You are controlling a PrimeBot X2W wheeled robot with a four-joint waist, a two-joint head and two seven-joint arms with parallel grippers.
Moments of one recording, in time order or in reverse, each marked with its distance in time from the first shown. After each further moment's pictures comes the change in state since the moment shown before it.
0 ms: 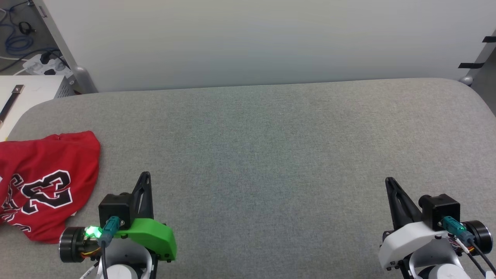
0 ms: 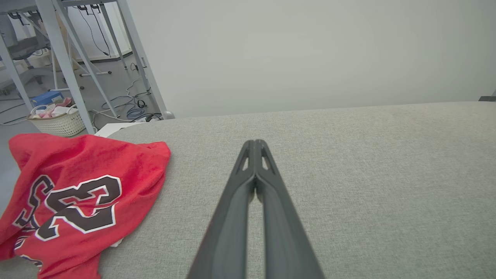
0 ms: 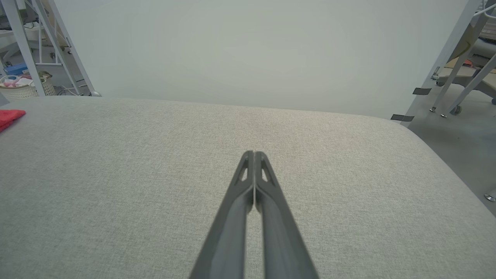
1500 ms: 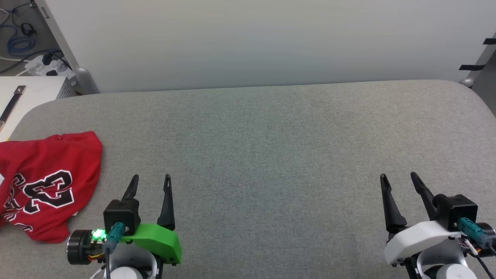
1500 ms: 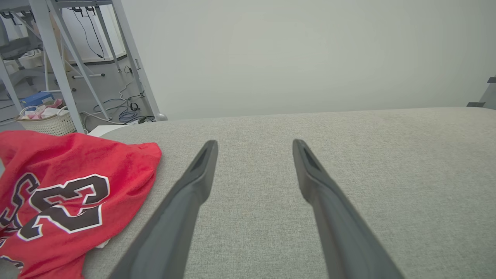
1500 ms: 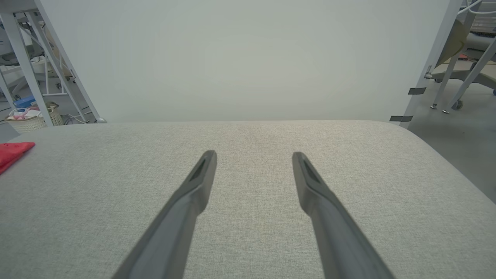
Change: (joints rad) left arm -0.001 0.000 -0.023 0.047 -0.026 -0.001 -0.072; right arm 0.004 0.001 -0.022 -0.019 0.084 0.000 -0.028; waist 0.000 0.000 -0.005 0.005
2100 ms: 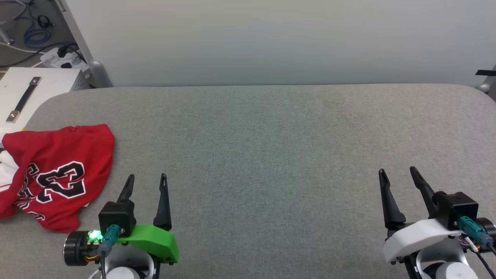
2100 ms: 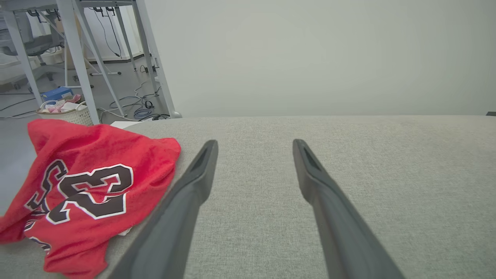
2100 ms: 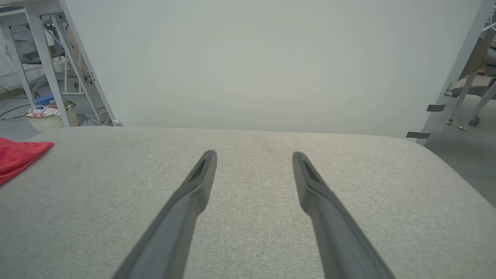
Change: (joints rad) left arm -0.003 0.000 0.014 0.019 -0.008 0.000 -0.036; right arm 0.001 0.000 0.014 -0.041 -0.012 0.000 0.001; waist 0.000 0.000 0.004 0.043
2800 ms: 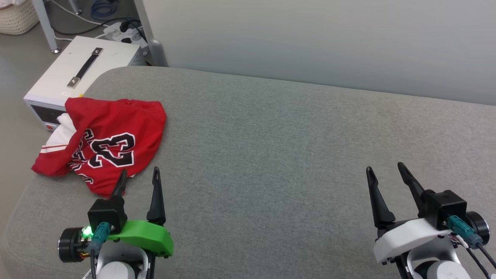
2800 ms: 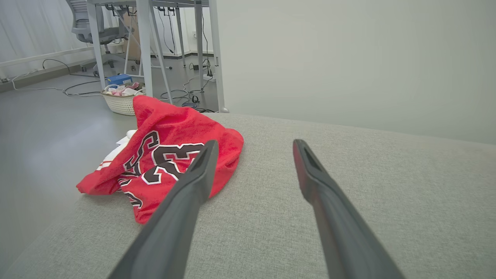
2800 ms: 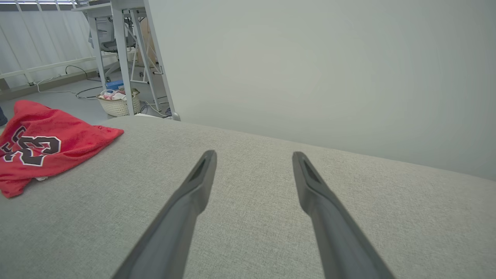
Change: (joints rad) left arm -0.027 0.000 0.029 0.026 -0.036 -0.017 -0.046; right arm -0.001 0.000 0.052 -0.032 -0.014 0.000 0.001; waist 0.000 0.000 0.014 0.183
